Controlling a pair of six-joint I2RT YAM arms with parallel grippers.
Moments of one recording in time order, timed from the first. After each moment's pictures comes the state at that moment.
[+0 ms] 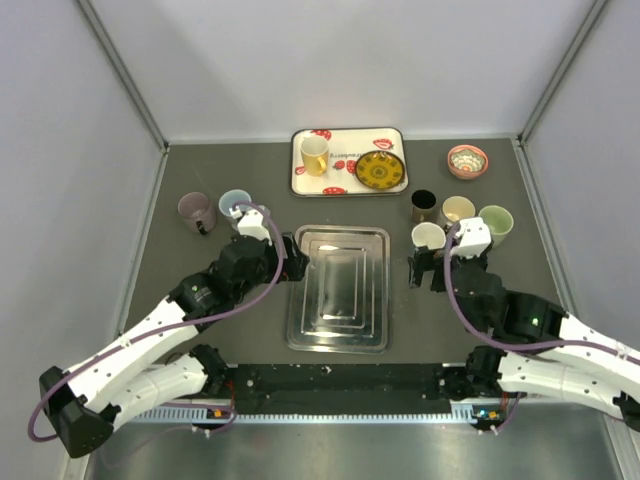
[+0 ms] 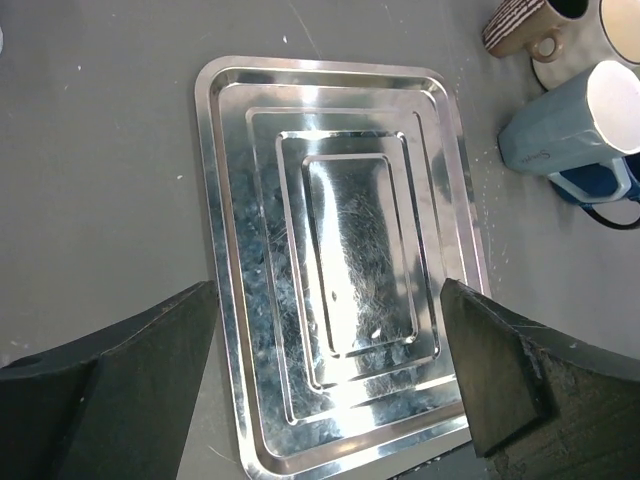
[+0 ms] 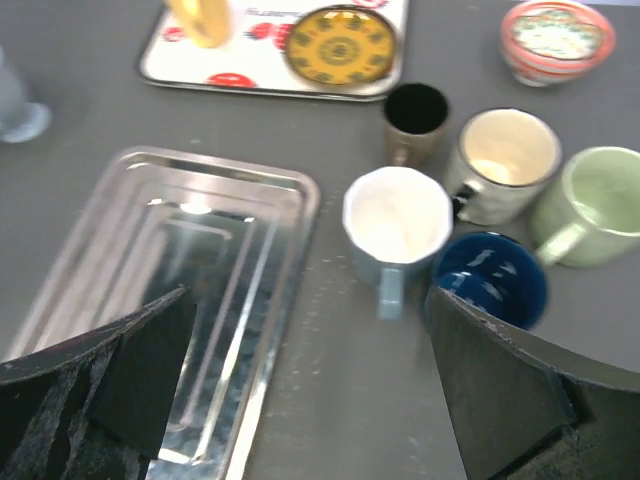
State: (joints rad) left arm -0.77 0.85 0.76 -0.41 -0.28 -0.61; right arm 1.13 0.61 0.79 -0.55 0.84 0.39
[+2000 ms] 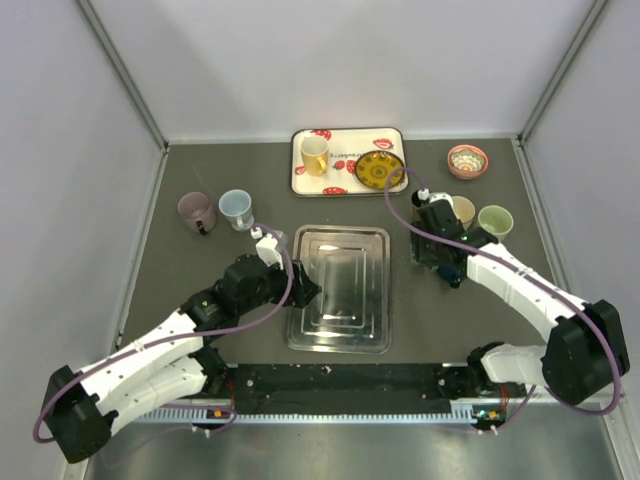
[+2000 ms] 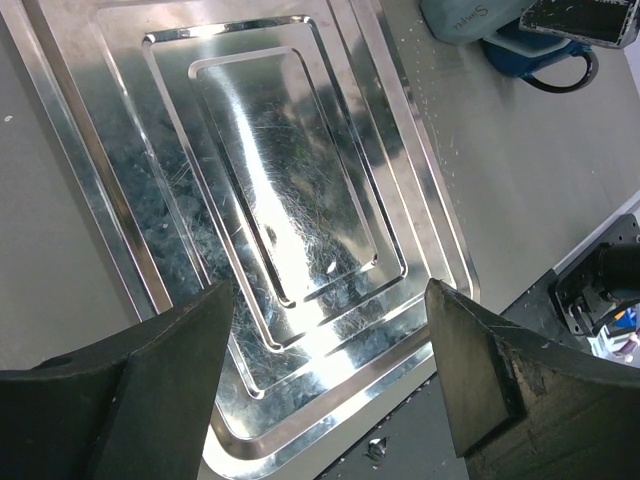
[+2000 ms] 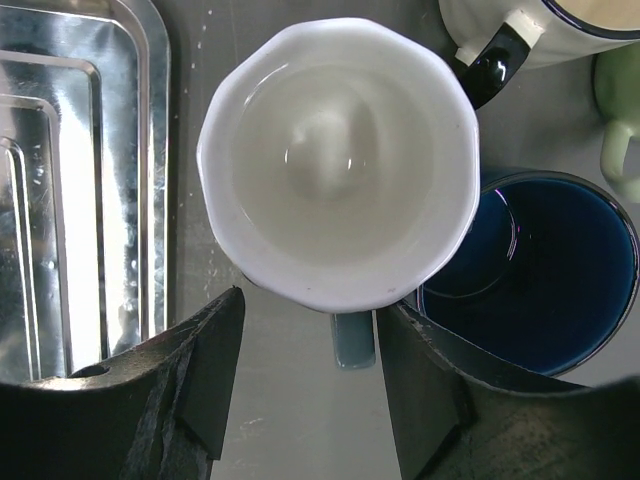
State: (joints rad) left arm -0.77 0.80 0.50 -0.17 0.03 -0.57; right arm 0.47 1.25 0.87 -0.59 0.28 0.34
